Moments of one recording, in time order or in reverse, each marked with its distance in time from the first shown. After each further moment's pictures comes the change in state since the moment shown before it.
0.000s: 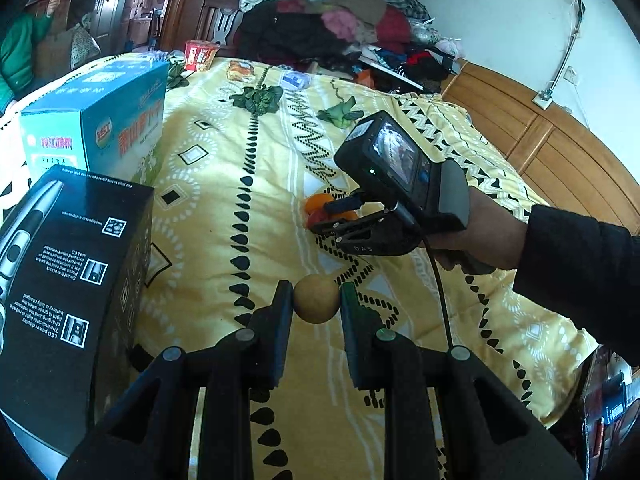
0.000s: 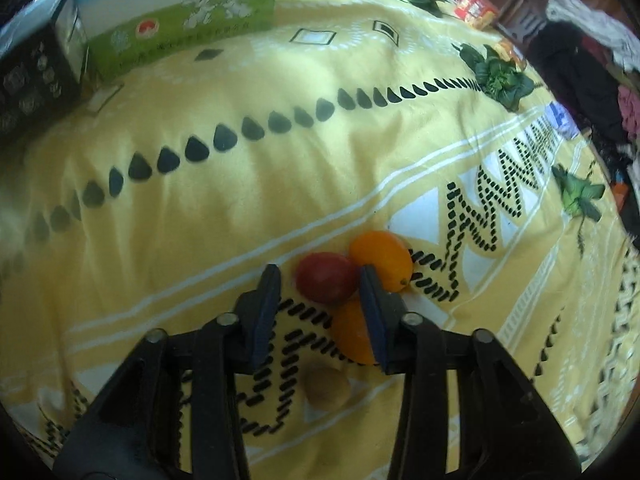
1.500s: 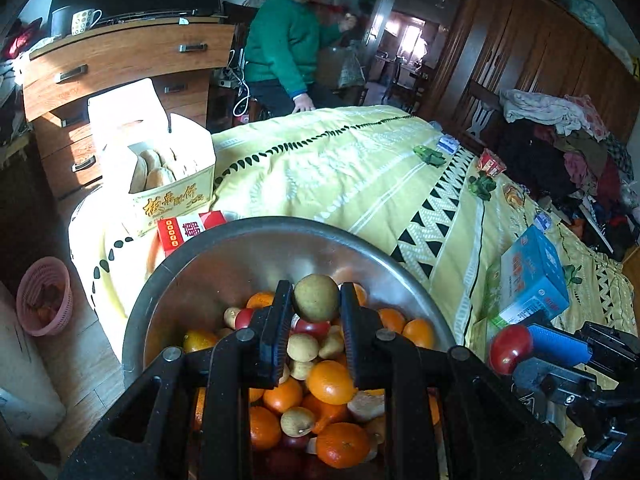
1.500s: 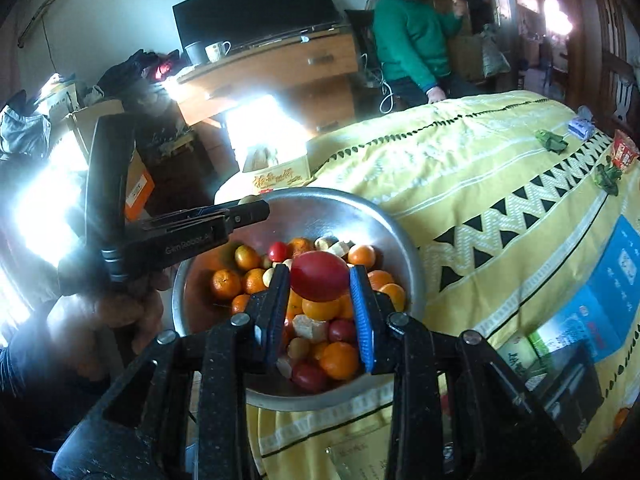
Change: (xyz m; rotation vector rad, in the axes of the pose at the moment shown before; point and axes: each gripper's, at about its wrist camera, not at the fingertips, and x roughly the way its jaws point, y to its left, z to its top) left arm -0.303 0.327 -0.039 -0.503 -0.227 0.642; right arm -0.194 0.317 0.224 0.063 -0.445 0.546
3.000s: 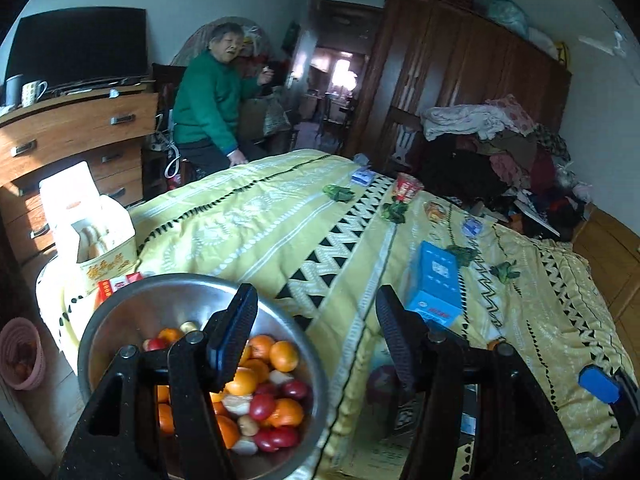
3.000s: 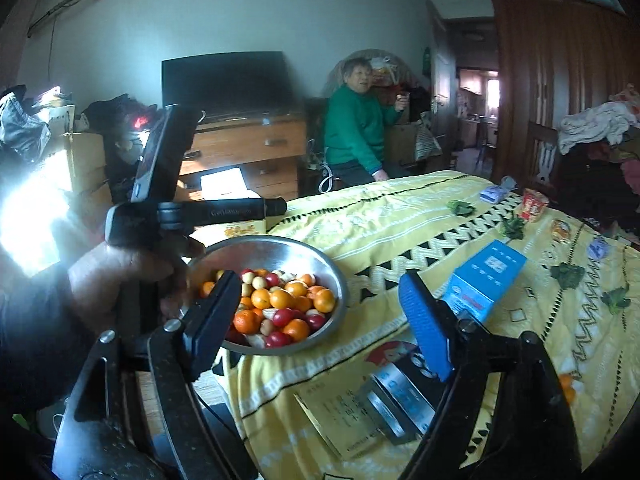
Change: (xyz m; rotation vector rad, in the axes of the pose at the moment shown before) left arm -0.102 -0.129 -0.002 0.175 -0.181 -0.216; right arm -0.174 0.041 -0.095 -0.017 -0.352 -0.328
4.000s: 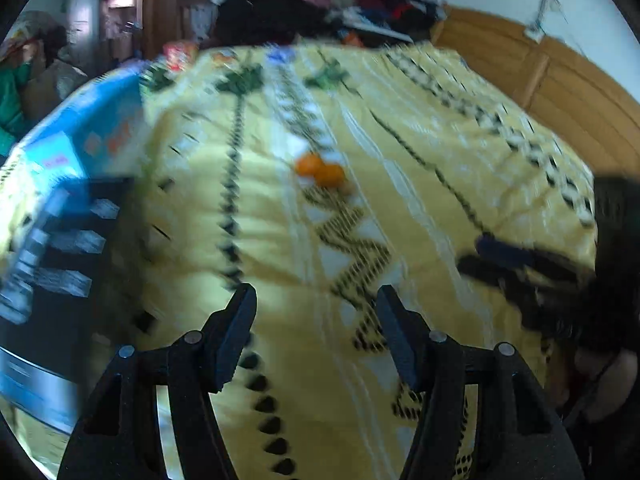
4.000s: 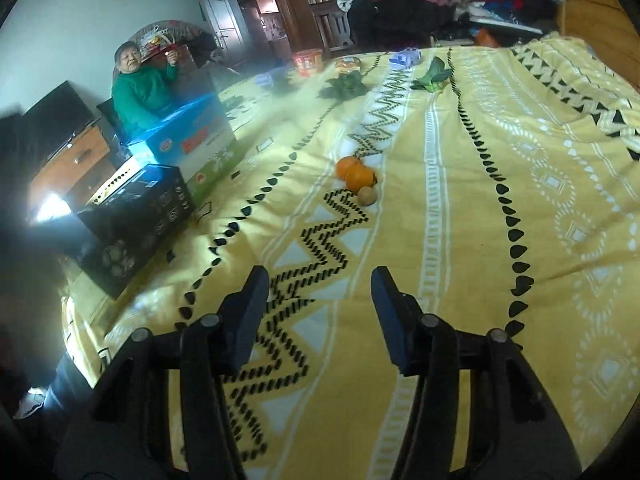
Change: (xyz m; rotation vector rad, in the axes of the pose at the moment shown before) left arm 0.130 -0.304 -0.216 0.475 0.478 -0.417; right arm -0.078 -0.256 -0.214 0.562 0.223 -0.389
